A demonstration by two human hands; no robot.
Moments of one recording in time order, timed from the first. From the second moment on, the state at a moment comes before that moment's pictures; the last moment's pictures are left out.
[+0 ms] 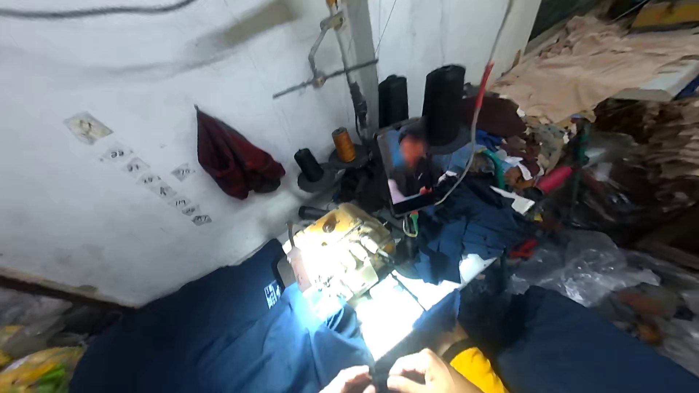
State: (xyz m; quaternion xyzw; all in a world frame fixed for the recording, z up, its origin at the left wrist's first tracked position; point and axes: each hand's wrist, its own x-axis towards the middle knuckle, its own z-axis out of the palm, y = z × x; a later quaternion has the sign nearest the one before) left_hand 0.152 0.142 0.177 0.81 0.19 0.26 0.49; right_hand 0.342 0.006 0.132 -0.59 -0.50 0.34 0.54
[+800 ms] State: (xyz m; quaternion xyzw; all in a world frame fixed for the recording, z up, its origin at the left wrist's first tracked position) left_hand 0.225 0.265 0.223 0.92 0.28 0.22 0.18; right_hand 0.351 0.115 0.130 -0.65 -0.40 0.26 0.59
